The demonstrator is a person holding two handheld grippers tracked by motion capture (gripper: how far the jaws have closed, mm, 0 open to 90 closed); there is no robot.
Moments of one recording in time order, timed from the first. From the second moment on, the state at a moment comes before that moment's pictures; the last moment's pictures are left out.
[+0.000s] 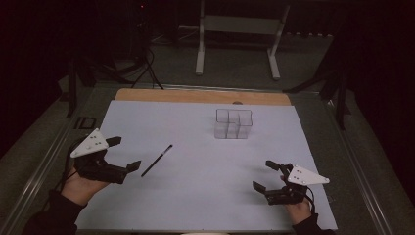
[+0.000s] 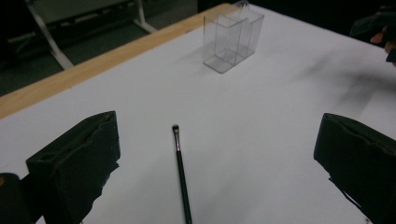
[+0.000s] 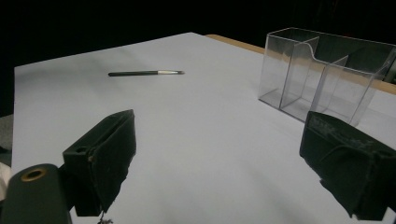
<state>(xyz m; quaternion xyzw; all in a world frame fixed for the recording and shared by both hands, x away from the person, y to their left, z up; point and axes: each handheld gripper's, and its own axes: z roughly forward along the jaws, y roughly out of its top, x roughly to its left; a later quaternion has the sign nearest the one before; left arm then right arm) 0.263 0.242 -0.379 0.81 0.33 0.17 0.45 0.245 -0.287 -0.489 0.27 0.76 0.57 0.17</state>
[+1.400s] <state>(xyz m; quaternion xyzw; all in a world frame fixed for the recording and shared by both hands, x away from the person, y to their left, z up) 0.328 0.202 -0.410 0.88 0.38 0.07 0.27 0.246 -0.287 -0.489 0.27 0.76 0.57 0.16</state>
